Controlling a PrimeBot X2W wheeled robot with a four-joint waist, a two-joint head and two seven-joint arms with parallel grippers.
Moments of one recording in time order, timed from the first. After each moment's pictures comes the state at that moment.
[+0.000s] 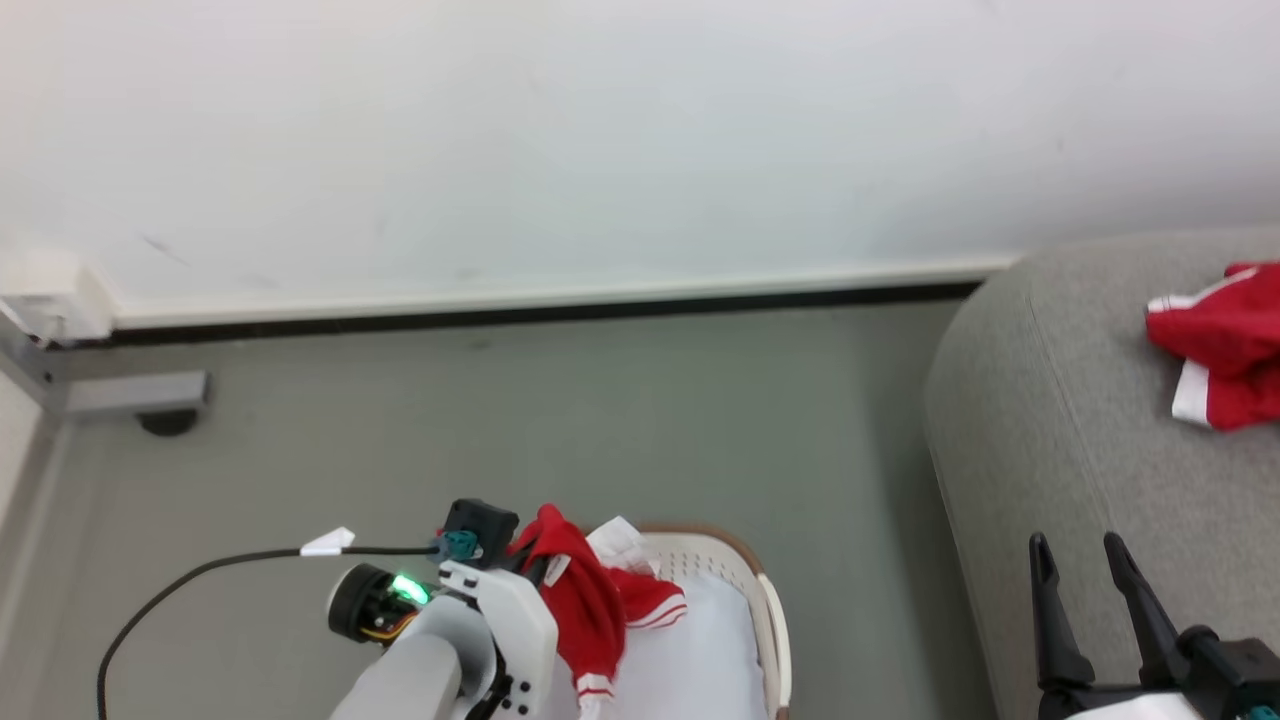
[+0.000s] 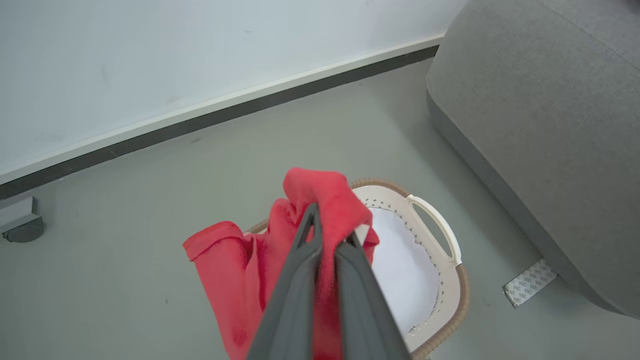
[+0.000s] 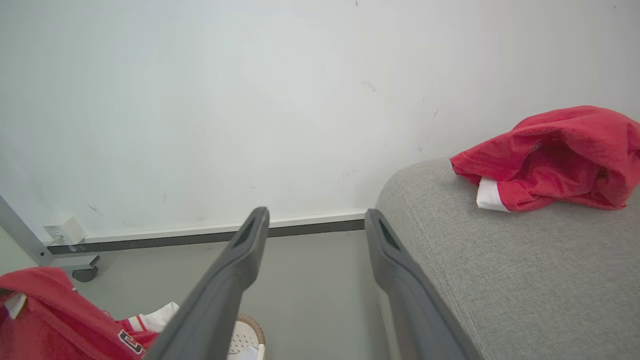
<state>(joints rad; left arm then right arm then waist) -0.63 0.05 -0.52 1.09 -0.22 -0.11 -0.16 -0.08 -0.05 0.01 0.27 0.28 0.13 -0.26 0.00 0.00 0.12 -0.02</state>
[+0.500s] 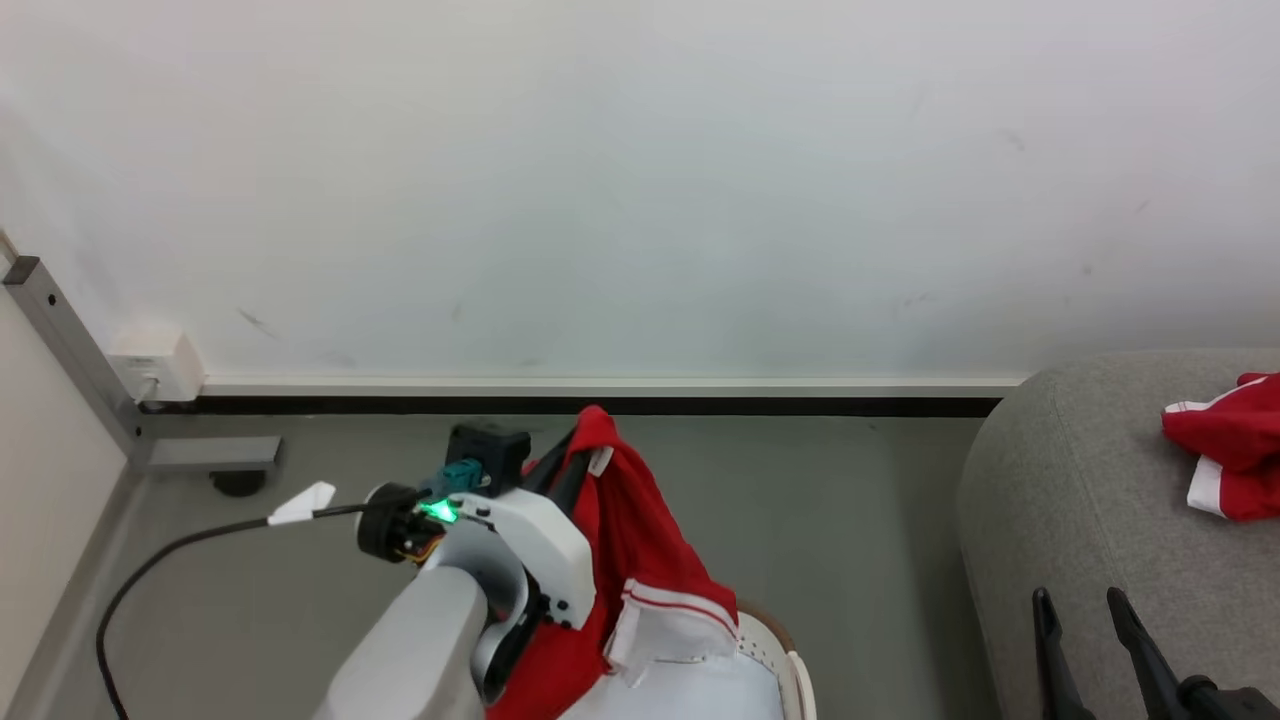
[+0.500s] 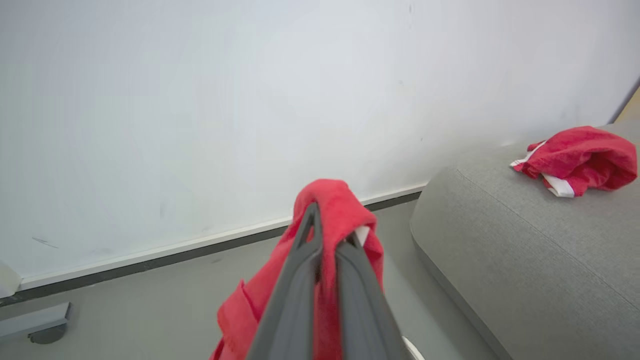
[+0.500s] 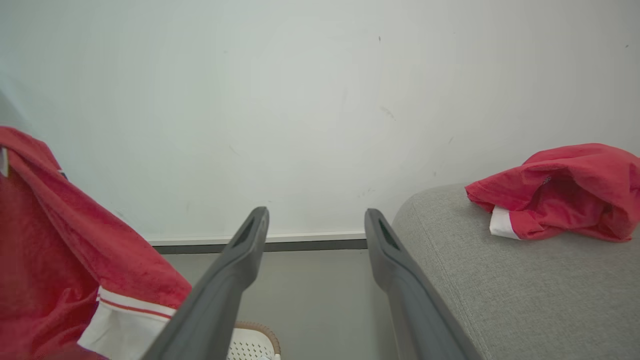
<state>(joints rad) -0.59 0.06 -0.48 0.74 -0.31 -0.05 -0.12 0.00 -0.05 0.00 0.27 0.26 0.13 -0.26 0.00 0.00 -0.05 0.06</state>
